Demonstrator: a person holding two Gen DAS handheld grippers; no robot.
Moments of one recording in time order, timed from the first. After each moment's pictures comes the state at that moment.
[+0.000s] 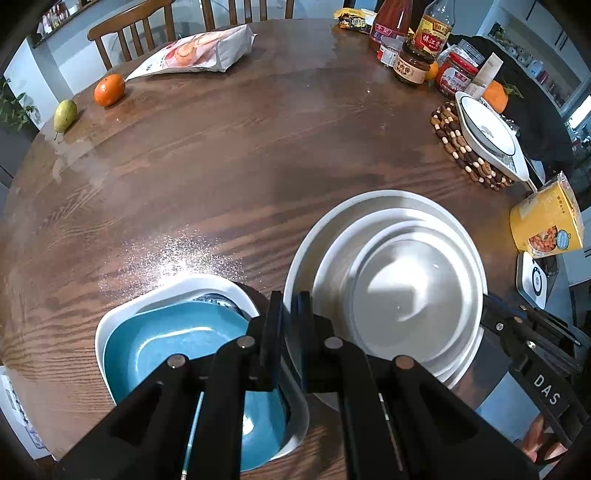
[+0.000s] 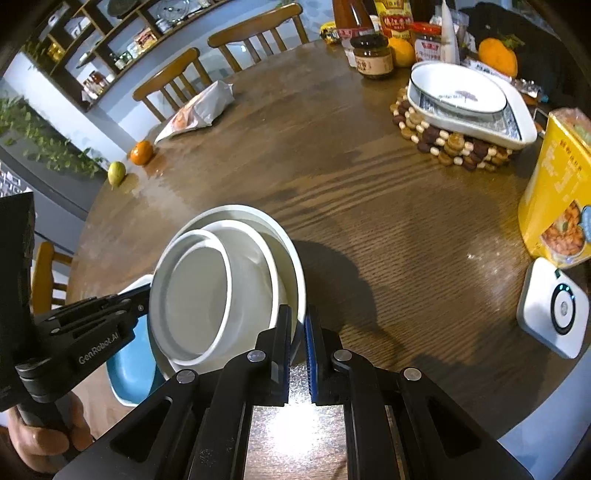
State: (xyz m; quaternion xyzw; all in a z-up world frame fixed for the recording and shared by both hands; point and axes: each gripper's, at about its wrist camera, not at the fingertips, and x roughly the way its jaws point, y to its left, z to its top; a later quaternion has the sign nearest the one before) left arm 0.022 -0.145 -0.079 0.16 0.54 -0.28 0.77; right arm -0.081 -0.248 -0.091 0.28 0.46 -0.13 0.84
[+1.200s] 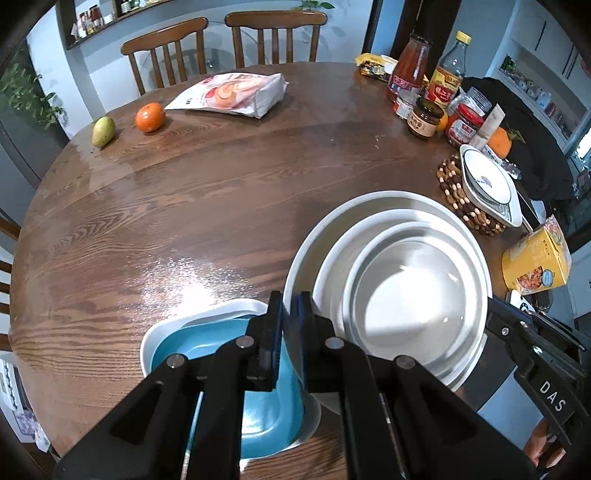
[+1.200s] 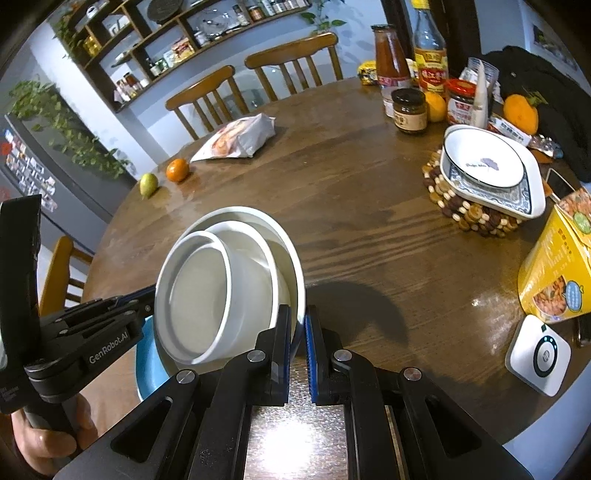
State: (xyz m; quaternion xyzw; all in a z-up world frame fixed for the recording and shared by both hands) left arm 0.019 -0.117 -0.032 0.13 0.50 -0.25 0.82; right arm -0.070 -0.233 -0.042 0.24 0.42 -0.10 0.87
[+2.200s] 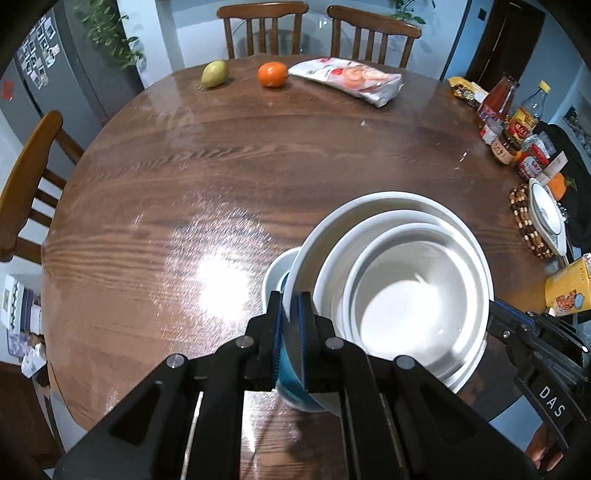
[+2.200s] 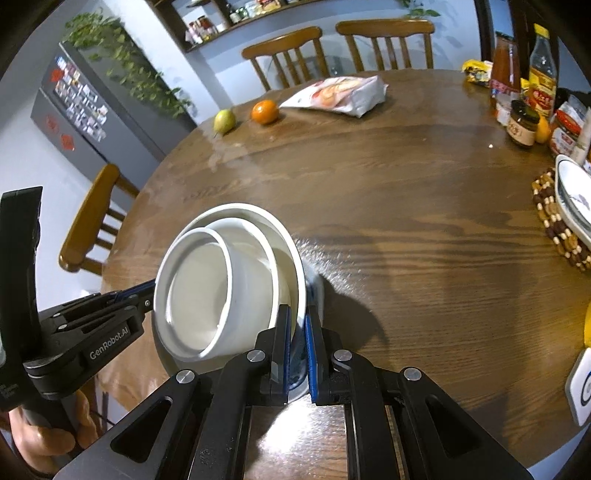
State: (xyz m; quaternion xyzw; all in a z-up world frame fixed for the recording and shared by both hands) left arm 0.010 -0.002 -0.039 0.07 0.52 -0.12 0.84; right arm -0.029 -0.141 -0.053 0.17 0.46 0.03 0.87
